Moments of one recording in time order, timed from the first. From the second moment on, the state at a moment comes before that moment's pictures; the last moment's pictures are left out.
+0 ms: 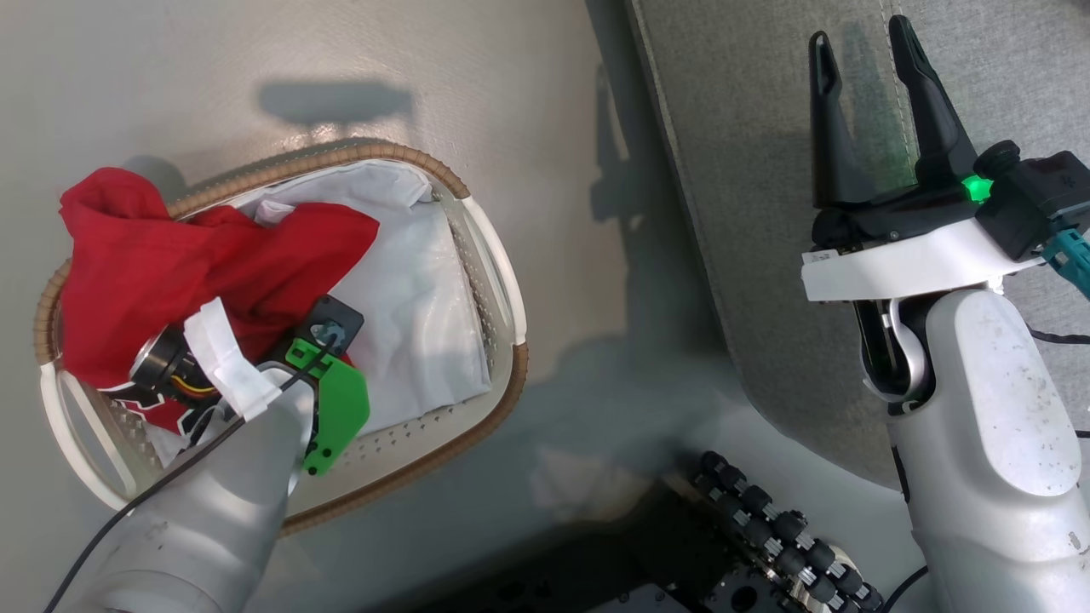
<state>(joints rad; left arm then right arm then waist) -0.85 0.16 -0.87 1.29 -0.23 0.02 0.00 -0.57 -0.05 0.07 0.10 0.24 0.13 -0.26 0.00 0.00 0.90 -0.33</state>
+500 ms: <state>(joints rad) -0.82 0.09 -0.88 1.25 -0.26 -0.04 -0.20 -0.53 -0.05 0.04 0.13 0.19 0.13 -0.26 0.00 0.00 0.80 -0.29</state>
